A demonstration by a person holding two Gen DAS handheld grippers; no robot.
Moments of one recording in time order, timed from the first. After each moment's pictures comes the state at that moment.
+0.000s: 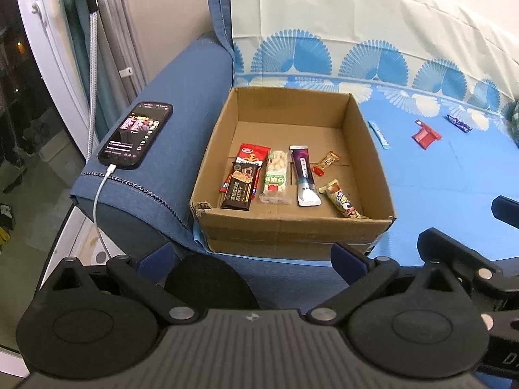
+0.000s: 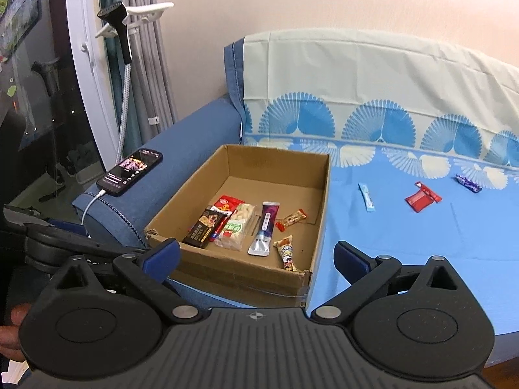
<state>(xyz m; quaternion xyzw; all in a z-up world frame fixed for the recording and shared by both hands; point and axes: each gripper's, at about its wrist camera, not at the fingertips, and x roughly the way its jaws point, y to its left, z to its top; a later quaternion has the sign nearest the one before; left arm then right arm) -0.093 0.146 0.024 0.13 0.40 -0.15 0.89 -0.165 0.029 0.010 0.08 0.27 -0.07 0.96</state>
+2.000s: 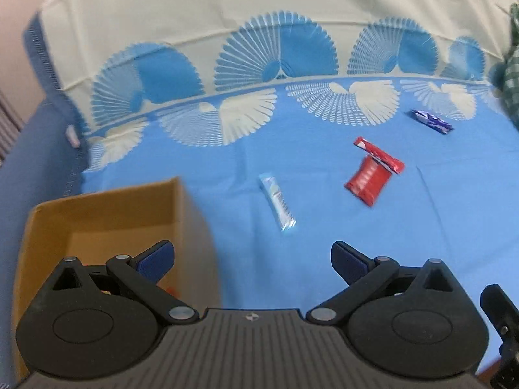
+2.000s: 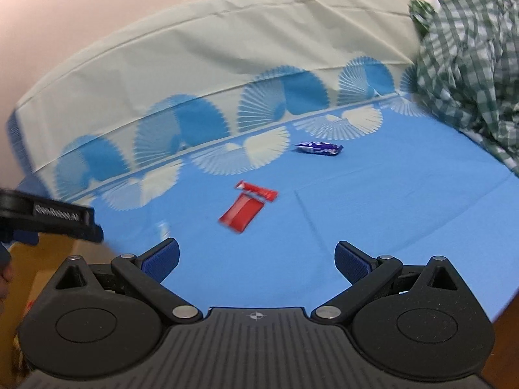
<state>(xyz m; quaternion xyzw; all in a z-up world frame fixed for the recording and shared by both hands) 0.102 -0.247 -0.065 0.22 0.43 -0.23 0.85 -0.102 -0.293 -0.089 0.23 0.23 -0.32 0.89</state>
